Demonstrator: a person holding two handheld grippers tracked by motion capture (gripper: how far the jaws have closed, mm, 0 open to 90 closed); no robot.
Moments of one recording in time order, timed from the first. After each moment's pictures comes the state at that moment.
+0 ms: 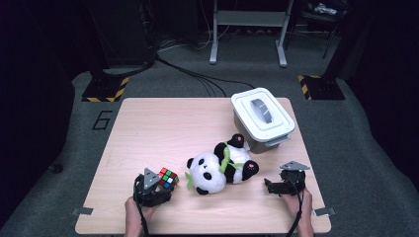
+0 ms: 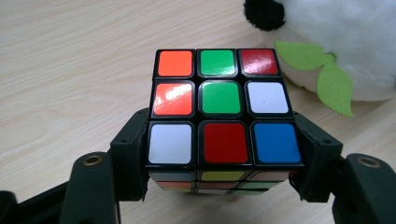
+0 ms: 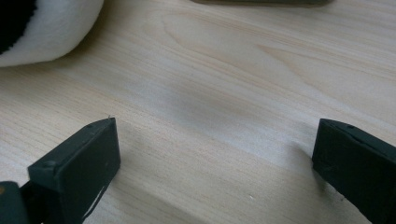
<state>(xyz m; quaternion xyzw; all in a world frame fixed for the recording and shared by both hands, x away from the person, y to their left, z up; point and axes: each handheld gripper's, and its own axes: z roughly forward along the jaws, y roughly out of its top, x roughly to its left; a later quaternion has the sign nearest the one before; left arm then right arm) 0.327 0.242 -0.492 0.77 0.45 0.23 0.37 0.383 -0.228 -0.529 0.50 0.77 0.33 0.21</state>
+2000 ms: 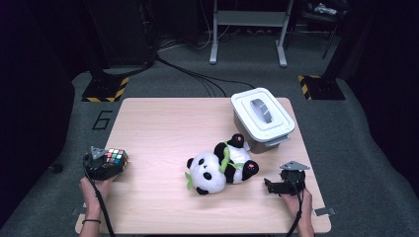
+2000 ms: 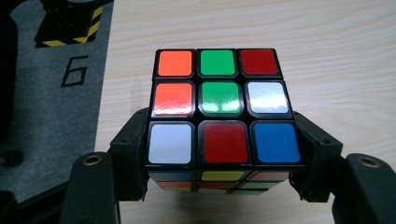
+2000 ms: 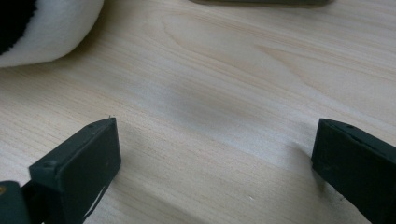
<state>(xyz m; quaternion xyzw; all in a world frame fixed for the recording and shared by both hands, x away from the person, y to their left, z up) 0.403 0.395 -0.496 0.69 0.59 0.29 0.31 0.384 -0.228 -0.529 0.50 0.77 0.33 0.21</state>
